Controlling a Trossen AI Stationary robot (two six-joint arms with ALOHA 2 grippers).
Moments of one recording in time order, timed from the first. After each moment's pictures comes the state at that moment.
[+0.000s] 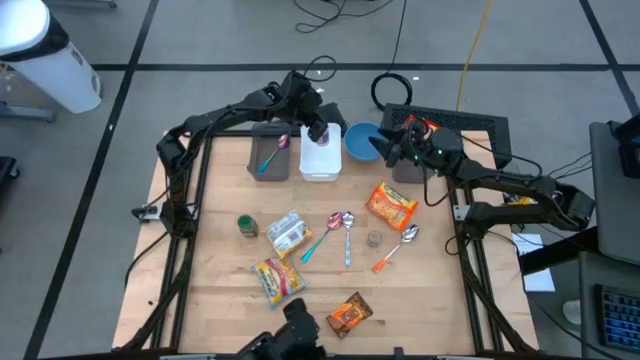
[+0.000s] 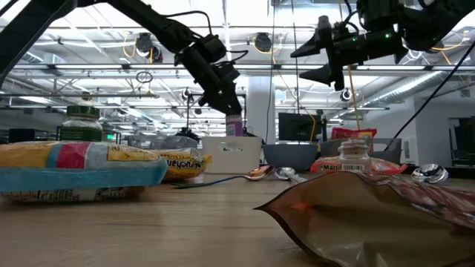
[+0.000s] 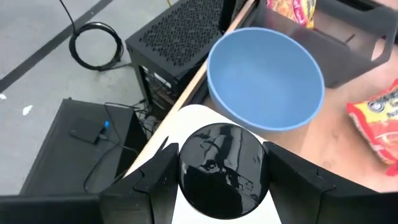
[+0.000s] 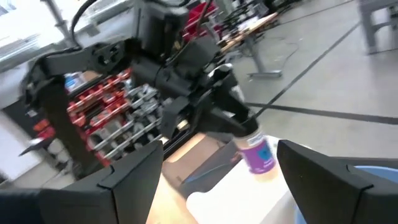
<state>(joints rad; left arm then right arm) 0.69 1.97 1.68 -0.47 0.24 0.07 -0.59 1.07 0.55 0.52 -0.07 0.51</state>
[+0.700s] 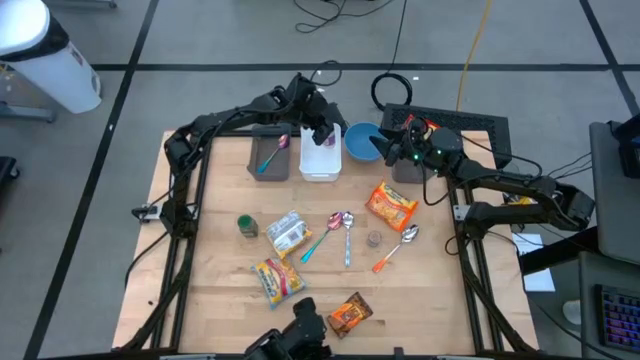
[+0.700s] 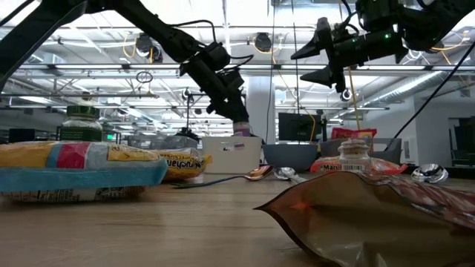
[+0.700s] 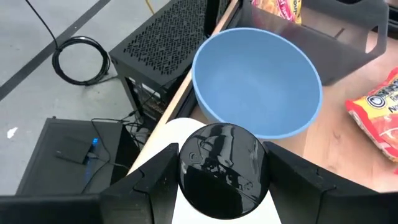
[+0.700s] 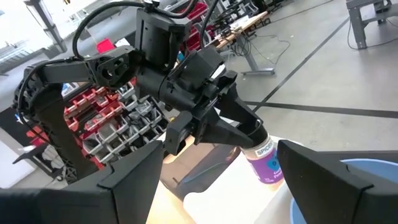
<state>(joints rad) 0.68 2.03 1.68 -0.38 0.29 0.12 -0.59 1.07 0.55 0.50 -0.05 0.54</state>
